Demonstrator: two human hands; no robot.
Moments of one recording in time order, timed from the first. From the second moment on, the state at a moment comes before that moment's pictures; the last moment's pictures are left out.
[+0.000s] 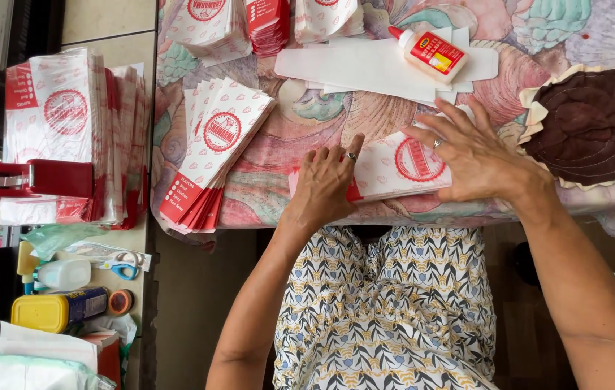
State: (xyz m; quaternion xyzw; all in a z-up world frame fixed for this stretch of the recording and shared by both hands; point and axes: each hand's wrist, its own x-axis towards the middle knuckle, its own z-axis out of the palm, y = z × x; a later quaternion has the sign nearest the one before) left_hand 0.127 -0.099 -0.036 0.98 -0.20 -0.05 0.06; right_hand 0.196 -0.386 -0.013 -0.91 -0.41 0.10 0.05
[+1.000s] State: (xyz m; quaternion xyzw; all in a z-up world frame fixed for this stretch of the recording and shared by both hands) left_hand 0.103 -0.107 -0.061 0.97 -0.12 -0.04 0.21; right_hand 0.162 -0.393 -0.042 -0.96 -0.27 0.07 0.04
